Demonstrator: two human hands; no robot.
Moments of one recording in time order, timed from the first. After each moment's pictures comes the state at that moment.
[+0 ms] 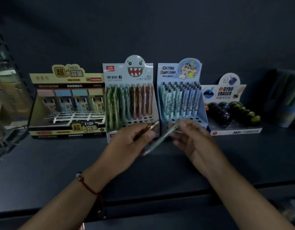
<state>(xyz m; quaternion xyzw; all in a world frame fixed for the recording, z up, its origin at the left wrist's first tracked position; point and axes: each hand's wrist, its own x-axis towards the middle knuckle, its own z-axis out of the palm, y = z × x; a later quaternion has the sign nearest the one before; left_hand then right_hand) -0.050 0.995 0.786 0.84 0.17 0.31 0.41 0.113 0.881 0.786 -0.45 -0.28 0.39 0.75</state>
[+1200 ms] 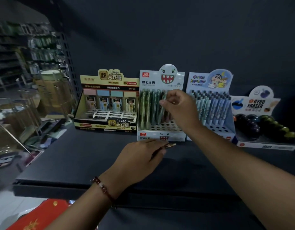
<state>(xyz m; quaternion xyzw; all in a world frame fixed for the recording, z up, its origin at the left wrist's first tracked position) -0.097 0.996 0.769 0.93 0.24 0.25 0.08 0.091 1.000 0.826 -0.61 -0.53 0.05 0.58</state>
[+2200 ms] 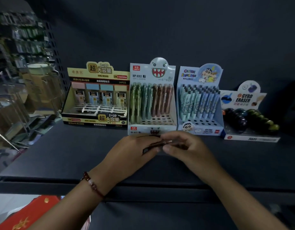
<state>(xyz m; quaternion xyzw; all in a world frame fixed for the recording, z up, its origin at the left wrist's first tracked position) -0.094 0.993 0.765 0.93 0.18 0.30 0.14 0.070 0.876 0.782 -0.60 -0.52 0.30 0.53</state>
